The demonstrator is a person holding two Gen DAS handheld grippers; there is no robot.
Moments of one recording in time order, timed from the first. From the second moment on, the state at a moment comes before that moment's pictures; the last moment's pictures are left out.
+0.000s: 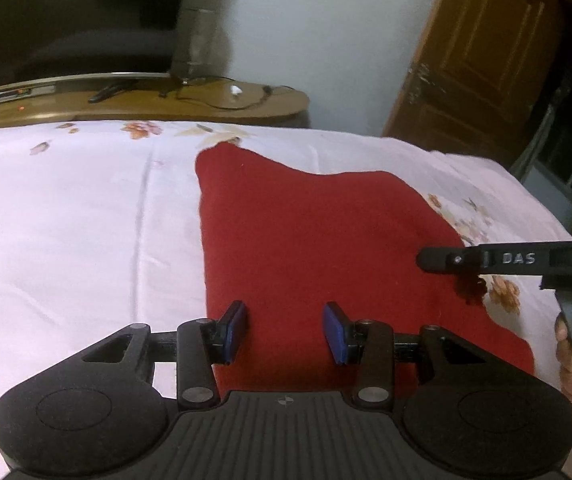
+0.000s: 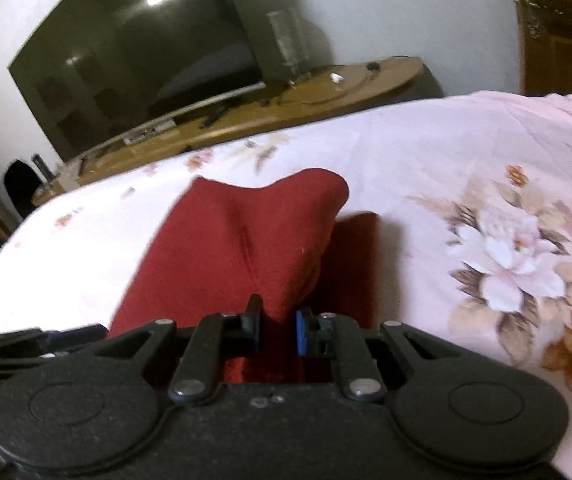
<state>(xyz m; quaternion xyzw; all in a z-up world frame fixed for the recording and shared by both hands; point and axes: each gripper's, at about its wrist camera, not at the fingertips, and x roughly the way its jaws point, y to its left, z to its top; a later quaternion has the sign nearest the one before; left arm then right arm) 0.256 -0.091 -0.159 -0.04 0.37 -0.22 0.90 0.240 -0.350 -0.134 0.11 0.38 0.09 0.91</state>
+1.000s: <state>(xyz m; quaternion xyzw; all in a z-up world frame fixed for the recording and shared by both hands) 0.251 -0.090 -0.182 -0.02 0.40 -0.21 0.89 0.181 -0.322 -0.158 0.05 0.39 0.06 0.92</state>
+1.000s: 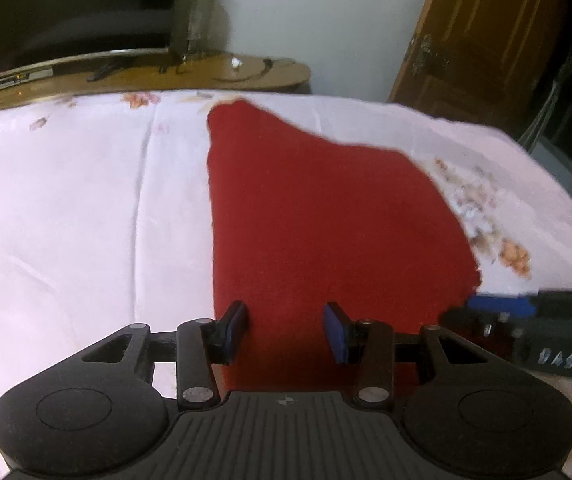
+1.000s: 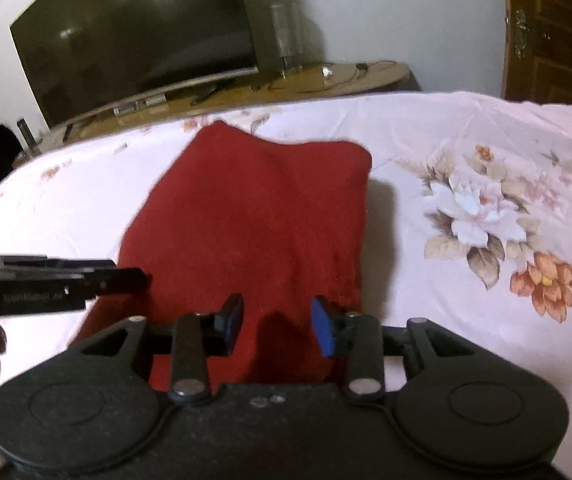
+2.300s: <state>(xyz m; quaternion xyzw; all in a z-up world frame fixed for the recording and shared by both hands) 0.352 -0.137 -0.164 0.02 0.36 -0.19 0.91 0.283 -0.323 -0.150 0.04 0.36 0.03 0.93</state>
